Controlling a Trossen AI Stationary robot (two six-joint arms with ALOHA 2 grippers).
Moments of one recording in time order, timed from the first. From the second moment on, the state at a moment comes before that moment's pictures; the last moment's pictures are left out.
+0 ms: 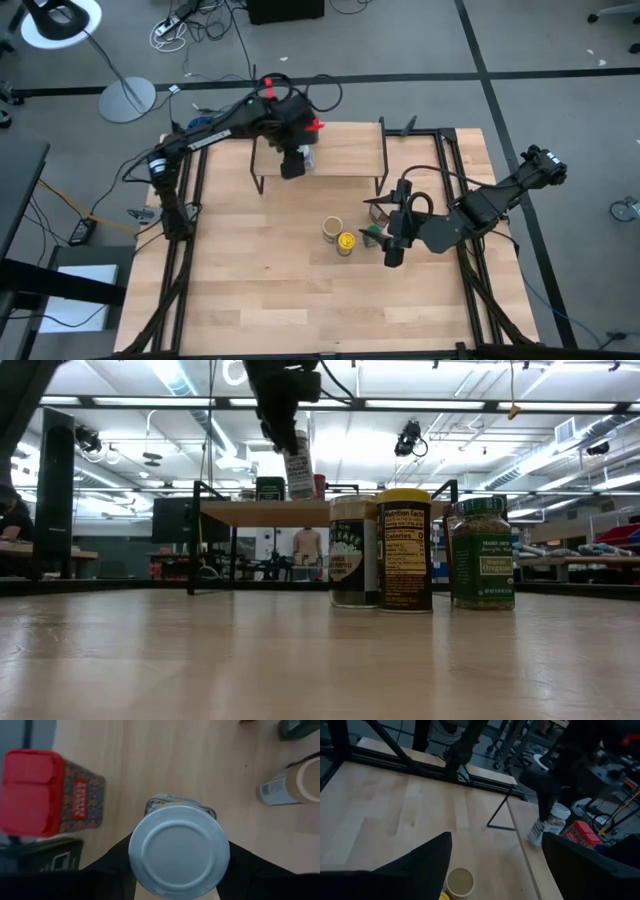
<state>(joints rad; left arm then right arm) 0.40 1.82 1.96 -1.27 -0.01 0.26 0.54 1.28 1.32 -0.56 0.81 0.00</state>
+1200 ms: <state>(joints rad) 0.42 1.89 2.06 -1.29 0.02 0.28 0.54 1.28 1.32 -0.56 0.79 0.00</state>
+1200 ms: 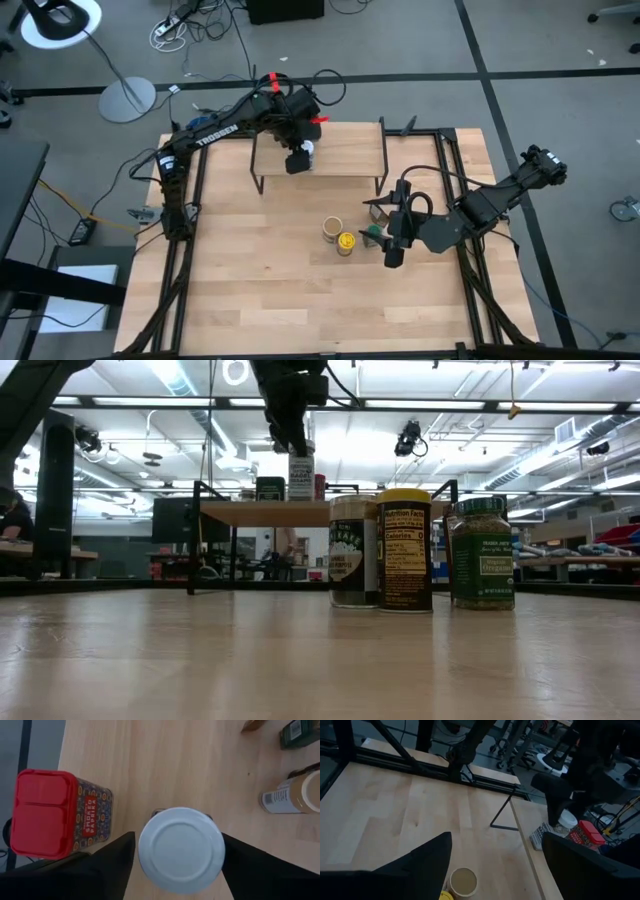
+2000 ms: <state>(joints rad) 0.40 1.86 2.35 -1.52 -0.07 0.26 0.54 1.29 1.32 -0.56 0.78 0.01</state>
